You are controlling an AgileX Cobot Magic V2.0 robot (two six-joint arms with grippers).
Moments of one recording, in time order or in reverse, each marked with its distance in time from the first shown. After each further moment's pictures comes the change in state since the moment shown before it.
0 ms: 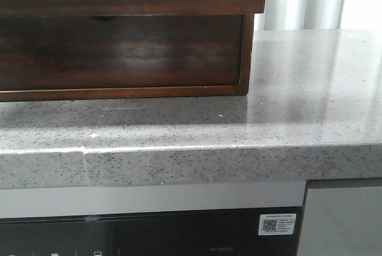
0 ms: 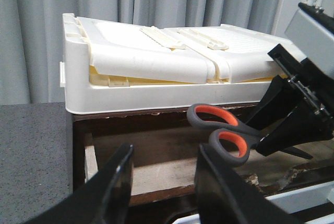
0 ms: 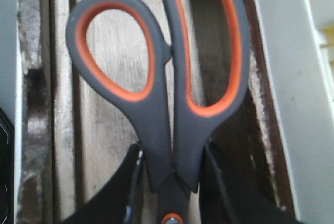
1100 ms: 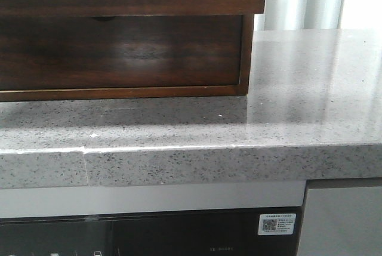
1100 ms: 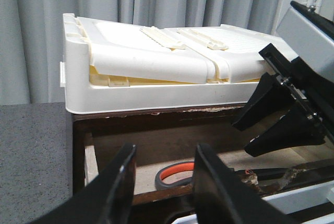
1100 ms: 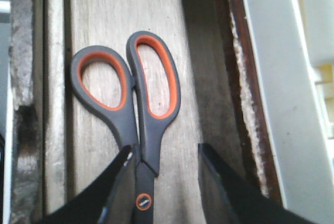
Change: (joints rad) left arm 0.000 0.000 0.000 0.000 0.000 0.000; right arm 0.007 0.013 -0.002 0.024 -0.061 -0.008
